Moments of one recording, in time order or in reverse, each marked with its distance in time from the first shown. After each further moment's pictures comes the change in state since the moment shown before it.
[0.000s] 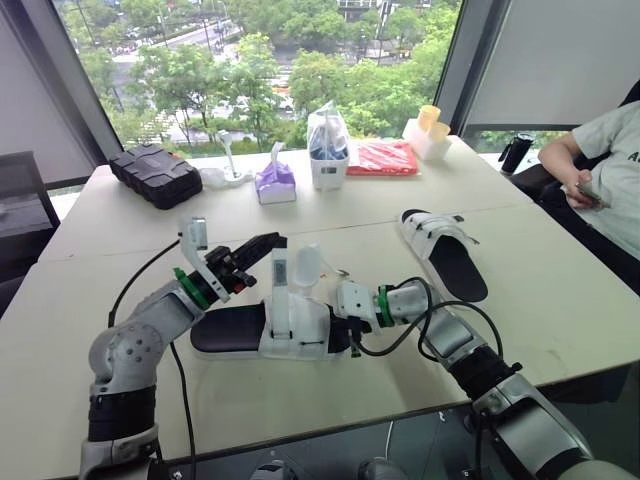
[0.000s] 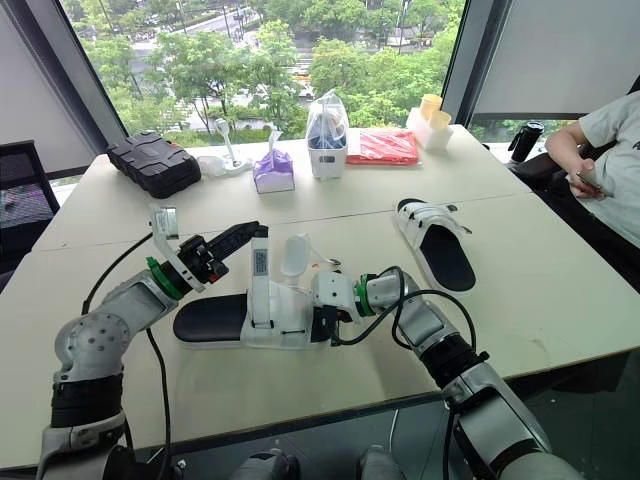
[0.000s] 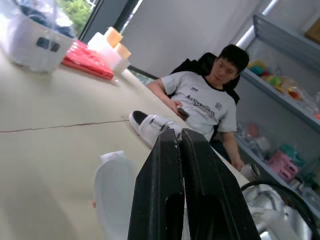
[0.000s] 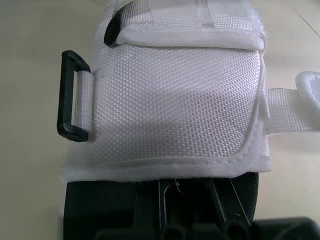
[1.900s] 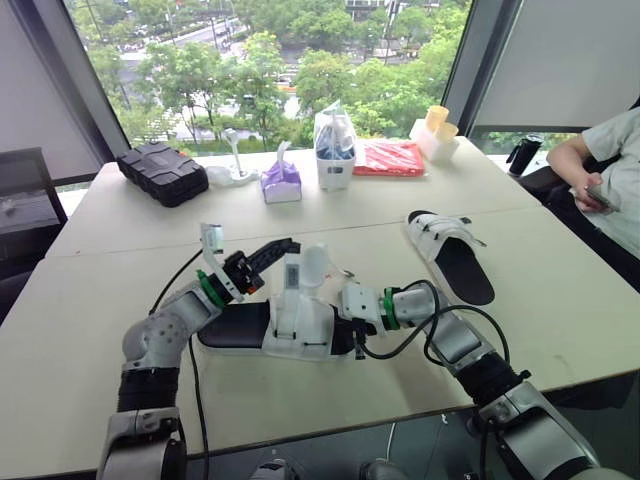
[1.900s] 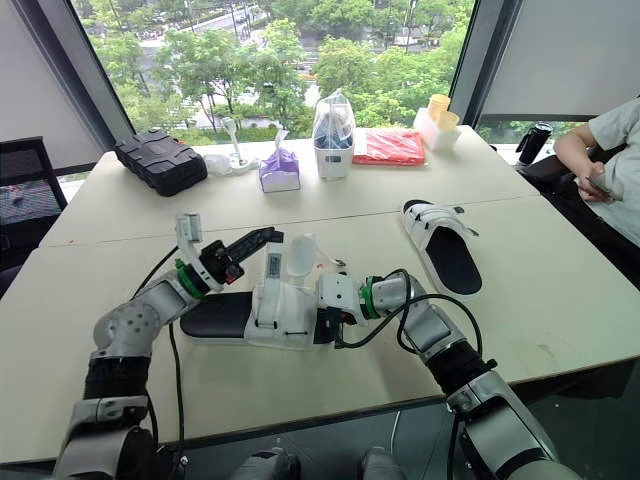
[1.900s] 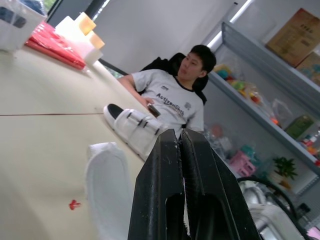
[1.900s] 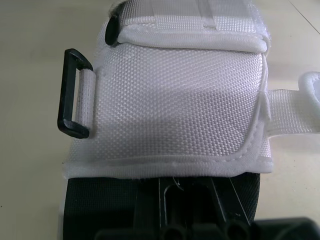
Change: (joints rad) left arm -0.126 -0.062 -0.065 0.300 0.095 -0.084 -0.253; right arm 0.047 -0.019 -0.028 -0.077 -0.011 0.048 -0.002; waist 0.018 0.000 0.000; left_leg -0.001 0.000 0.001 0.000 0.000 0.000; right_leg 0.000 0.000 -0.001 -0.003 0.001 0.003
